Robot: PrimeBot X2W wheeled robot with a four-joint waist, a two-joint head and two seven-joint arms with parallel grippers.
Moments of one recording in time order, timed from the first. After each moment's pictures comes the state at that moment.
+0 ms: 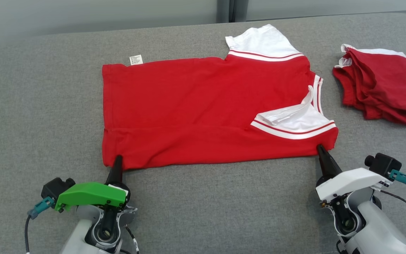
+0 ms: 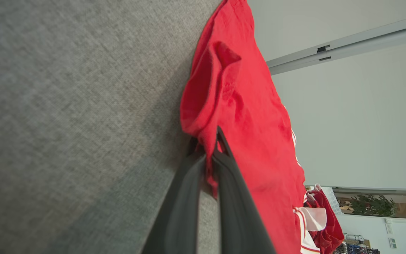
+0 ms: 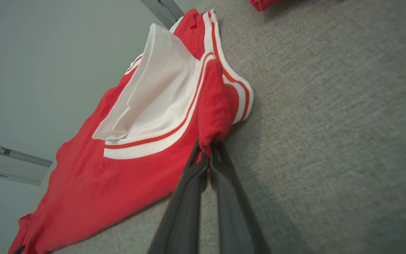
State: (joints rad) left arm -0.31 0.05 -0.39 0.59 -1.44 -0.04 -0.21; right arm -0.25 -0.13 0.29 0.63 0.89 0.11 -0.23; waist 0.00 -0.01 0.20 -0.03
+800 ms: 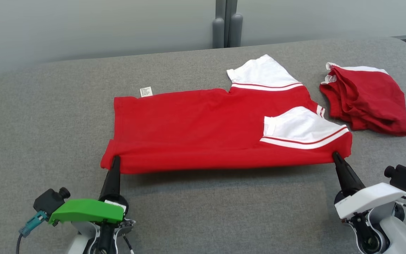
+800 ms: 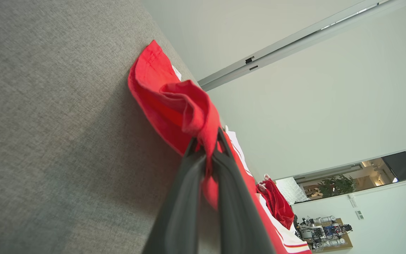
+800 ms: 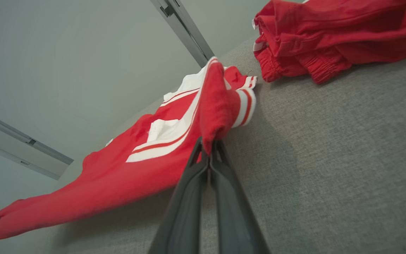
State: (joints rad) left arm -0.16 0.07 -0.34 0.35 -1.34 -0.11 -0.25; right arm -0.10 -0.24 0.30 0.42 0.87 0.12 -0.24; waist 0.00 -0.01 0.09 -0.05
